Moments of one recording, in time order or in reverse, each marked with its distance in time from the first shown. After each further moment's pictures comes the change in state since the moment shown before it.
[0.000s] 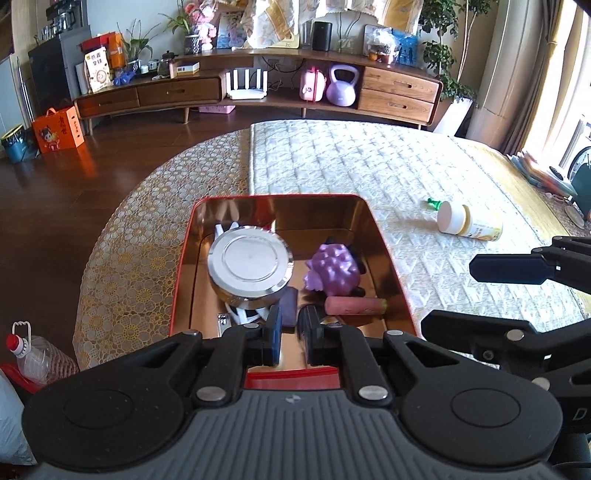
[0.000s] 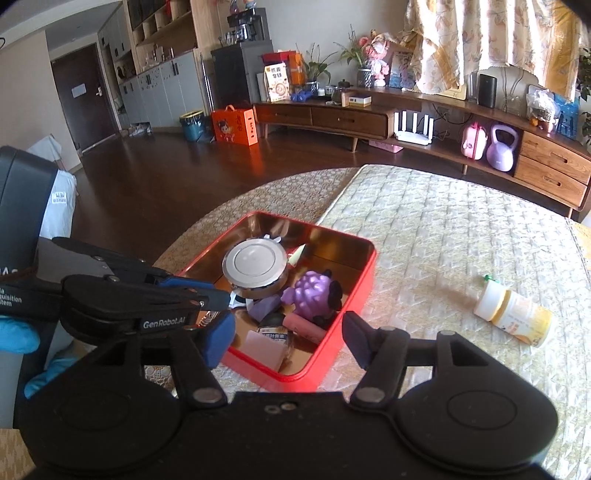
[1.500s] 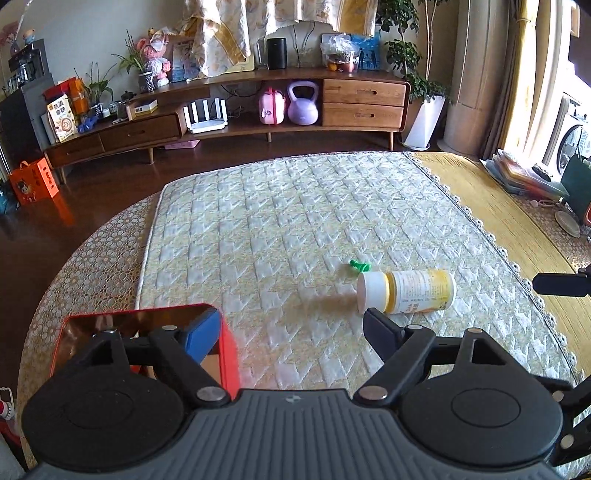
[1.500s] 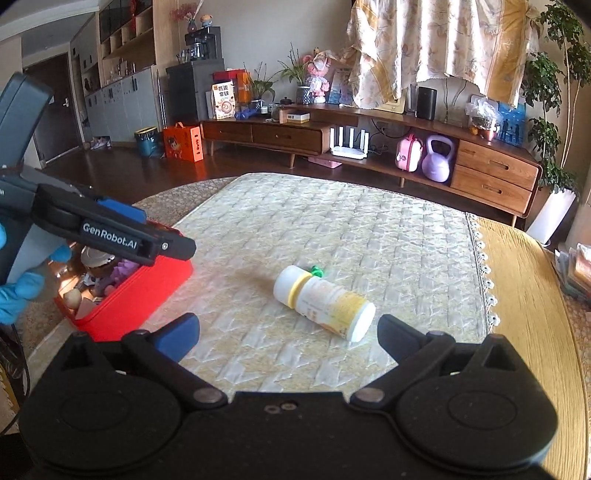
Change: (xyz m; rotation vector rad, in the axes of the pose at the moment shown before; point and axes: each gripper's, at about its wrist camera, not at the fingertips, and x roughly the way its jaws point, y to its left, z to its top) left arm 0.068 -0.148 0.089 0.113 -0.046 -0.002; right arm -0.032 -0.177 -0.037 -0.017 -0.061 -0.138
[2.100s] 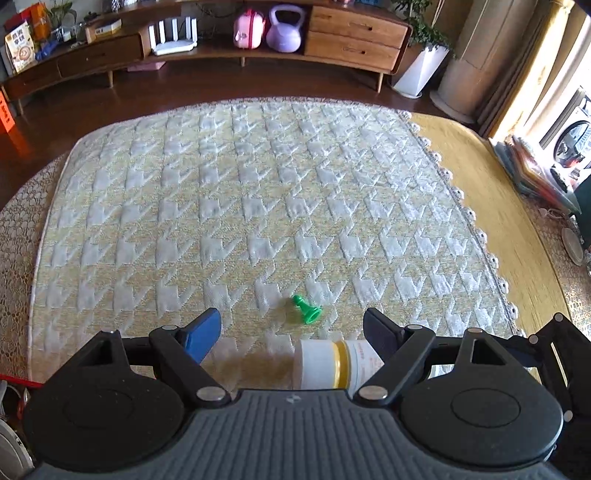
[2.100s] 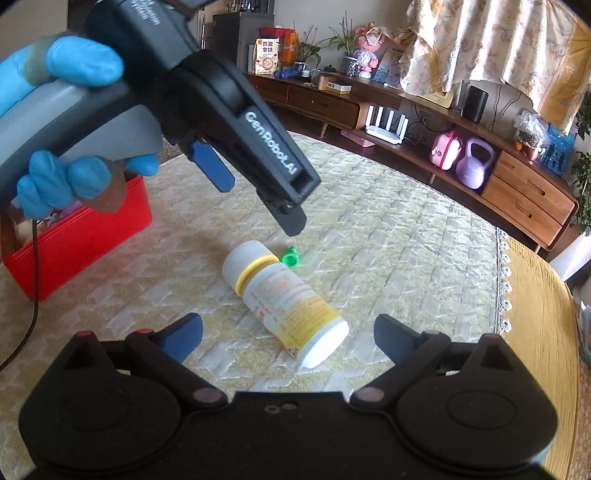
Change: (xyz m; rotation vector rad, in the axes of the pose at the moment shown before) left arm 0.135 -0.038 0.079 -0.096 0.294 -0.116; right arm 0.081 -0.031 0.008 -0.217 0.115 0.051
